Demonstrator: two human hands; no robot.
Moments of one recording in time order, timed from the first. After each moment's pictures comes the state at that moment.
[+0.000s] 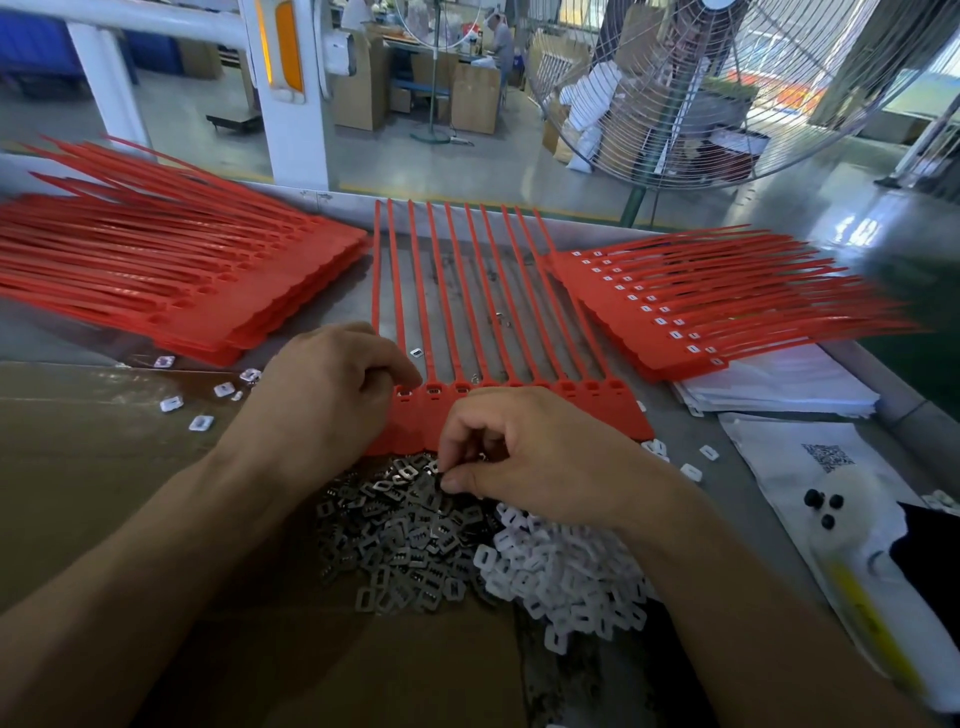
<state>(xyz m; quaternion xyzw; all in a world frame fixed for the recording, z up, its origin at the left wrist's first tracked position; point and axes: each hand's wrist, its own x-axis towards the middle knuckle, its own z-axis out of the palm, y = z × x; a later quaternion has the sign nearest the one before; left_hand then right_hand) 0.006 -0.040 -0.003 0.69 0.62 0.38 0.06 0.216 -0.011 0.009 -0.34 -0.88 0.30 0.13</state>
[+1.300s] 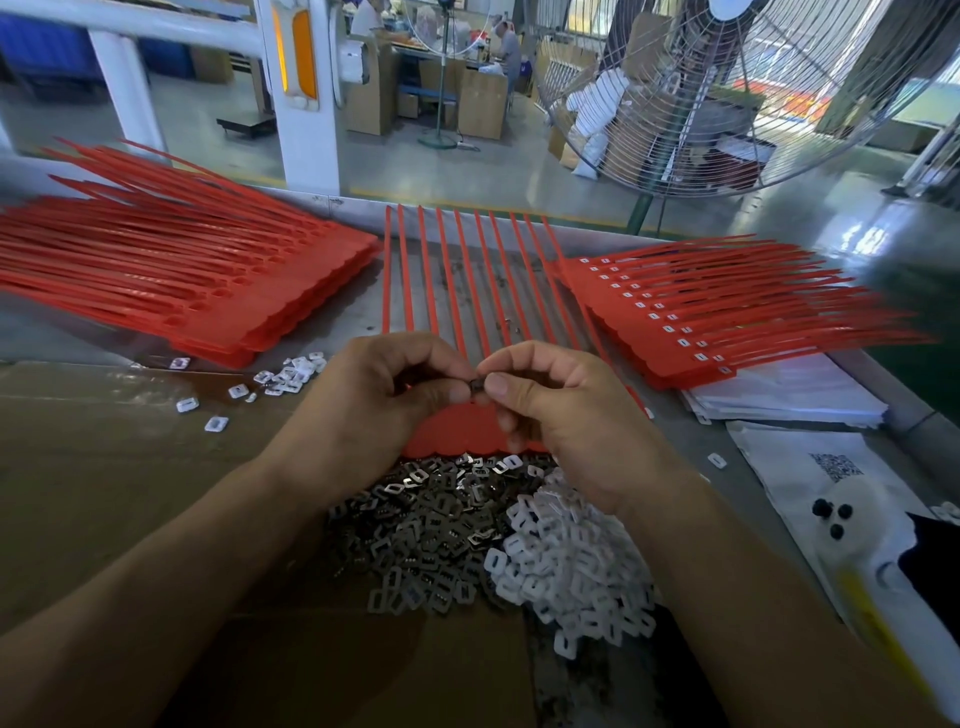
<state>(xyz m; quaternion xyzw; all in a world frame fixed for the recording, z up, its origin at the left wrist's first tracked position) 0.022 -0.042 -0.001 0.67 0.47 0.49 0.29 0.216 0.004 -0.002 -0.35 -0.63 0.58 0.37</state>
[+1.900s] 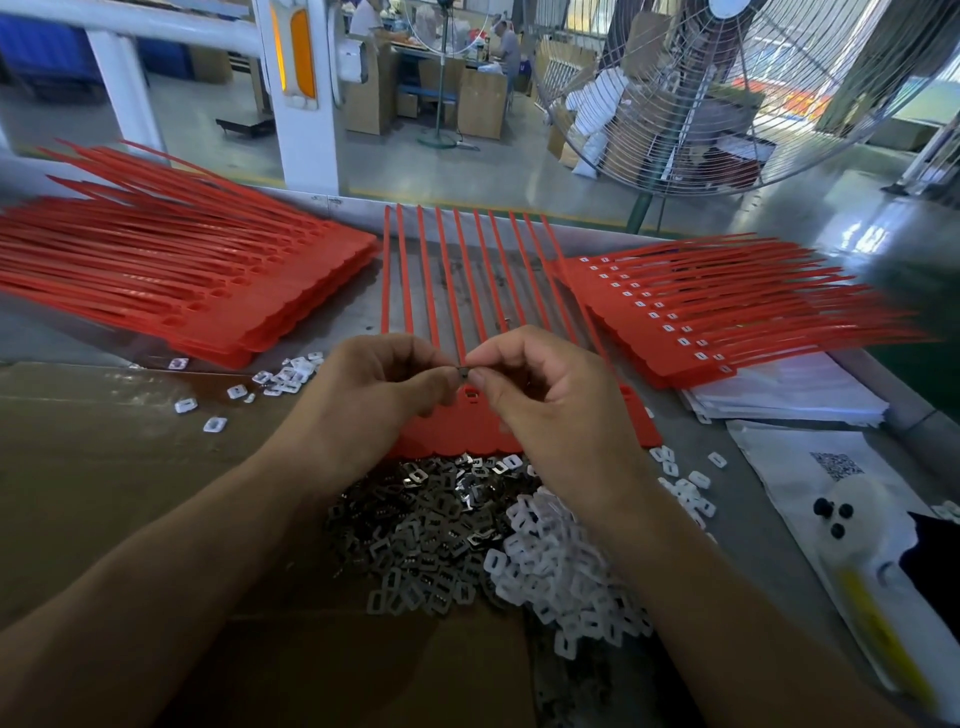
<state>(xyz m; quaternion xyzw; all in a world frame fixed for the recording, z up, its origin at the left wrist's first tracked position) 0.023 -0.040 -0.003 0.57 0.50 0.51 0.39 0.202 -0.013 0.002 -0.35 -0.74 0.33 0.46</state>
